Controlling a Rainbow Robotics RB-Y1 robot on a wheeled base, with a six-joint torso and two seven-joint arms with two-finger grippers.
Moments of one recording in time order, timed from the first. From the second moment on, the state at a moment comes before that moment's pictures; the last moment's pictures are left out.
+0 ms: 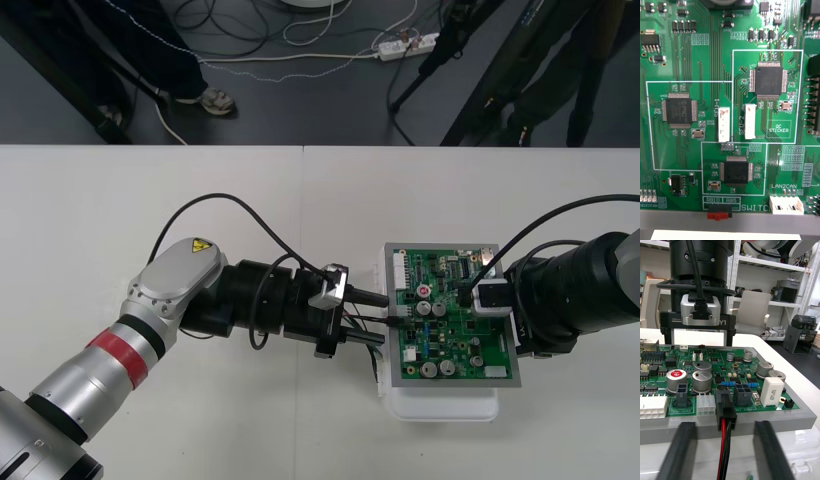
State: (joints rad) right arm -0.22 -0.92 0.31 -2.03 2.18 -1.43 -0.60; left arm -0.53 0.28 -0.50 -1.03 -1.13 -1.27 -0.40
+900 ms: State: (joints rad) right arm -0.22 -0.94 0.31 -2.03 2.20 -1.43 -0.60; left arm -0.52 0.37 -0.50 -1.09 -1.10 -1.27 -0.40
